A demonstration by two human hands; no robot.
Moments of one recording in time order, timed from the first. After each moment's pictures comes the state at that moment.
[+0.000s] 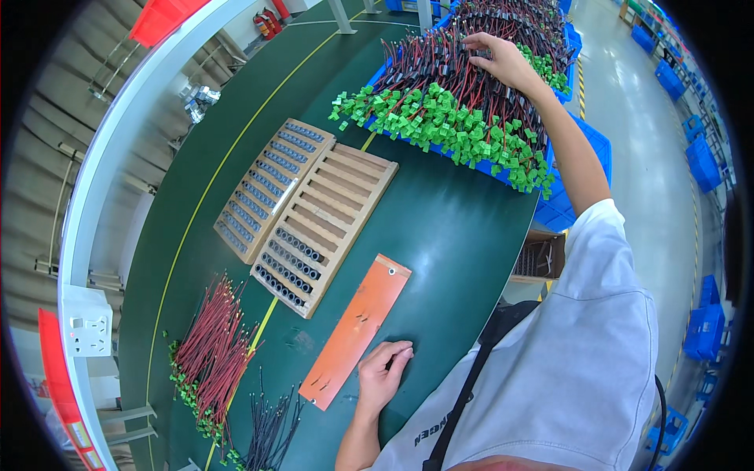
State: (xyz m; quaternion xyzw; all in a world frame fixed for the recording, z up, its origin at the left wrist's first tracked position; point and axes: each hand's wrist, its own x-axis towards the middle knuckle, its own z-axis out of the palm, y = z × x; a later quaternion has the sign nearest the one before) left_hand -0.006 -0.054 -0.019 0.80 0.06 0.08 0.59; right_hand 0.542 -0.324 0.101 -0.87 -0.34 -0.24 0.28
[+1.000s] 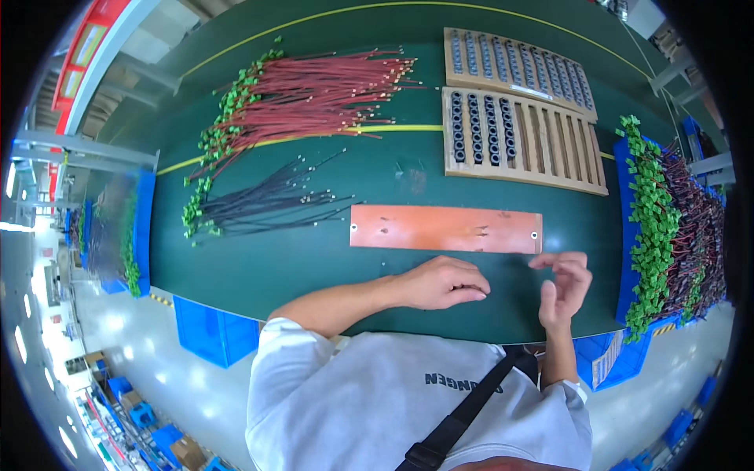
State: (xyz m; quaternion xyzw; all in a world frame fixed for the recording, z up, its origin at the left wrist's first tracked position) left_hand -0.012 -0.041 -0.023 0.80 -0.02 0.17 0.57; right_hand 0.205 -0.209 -0.013 -0.51 -0.56 0.10 0.65
